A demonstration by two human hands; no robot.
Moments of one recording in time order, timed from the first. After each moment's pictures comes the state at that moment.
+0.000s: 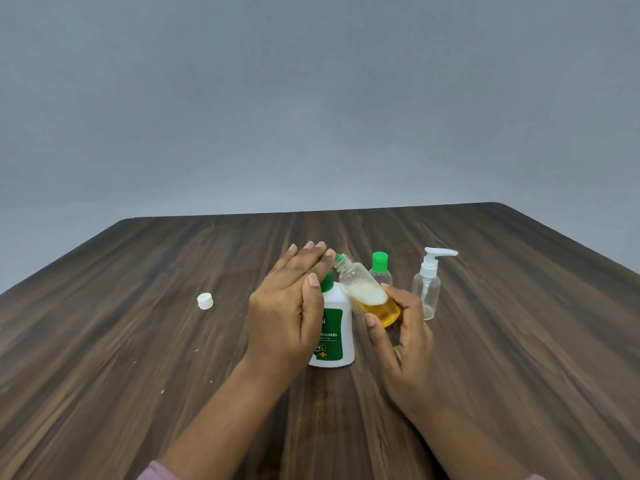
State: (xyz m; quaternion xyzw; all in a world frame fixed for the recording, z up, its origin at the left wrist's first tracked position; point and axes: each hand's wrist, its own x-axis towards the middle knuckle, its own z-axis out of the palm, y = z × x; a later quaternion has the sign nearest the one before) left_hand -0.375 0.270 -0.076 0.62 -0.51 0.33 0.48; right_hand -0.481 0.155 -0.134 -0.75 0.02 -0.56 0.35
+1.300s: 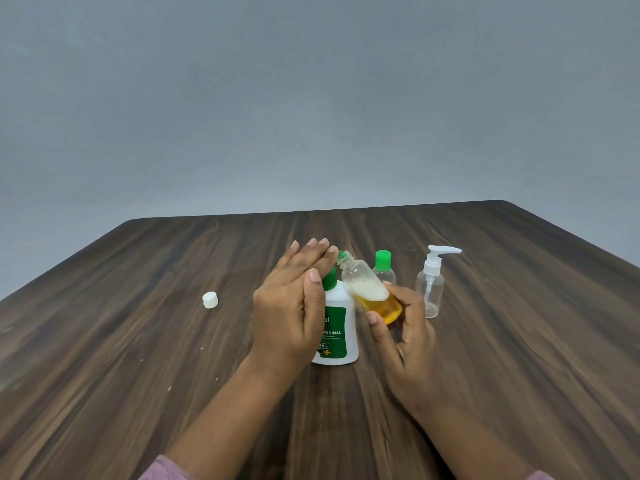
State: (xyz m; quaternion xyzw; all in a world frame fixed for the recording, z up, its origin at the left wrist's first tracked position) left_hand -0.374 0.271 -0.074 0.62 -0.50 0.32 0.51; right_hand -0.480 0.155 -0.134 -0.76 0.03 -0.55 0.36
